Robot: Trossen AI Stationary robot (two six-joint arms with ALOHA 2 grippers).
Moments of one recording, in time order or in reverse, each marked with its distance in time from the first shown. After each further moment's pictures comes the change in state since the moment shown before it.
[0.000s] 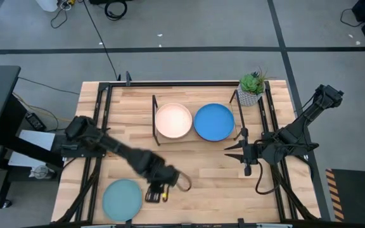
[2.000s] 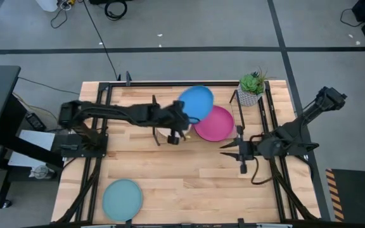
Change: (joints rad) left arm 0.490 -0.164 -0.161 0.534 -0.406 0.858; right arm -0.100 0.017 0.000 0.125 -0.112 0.003
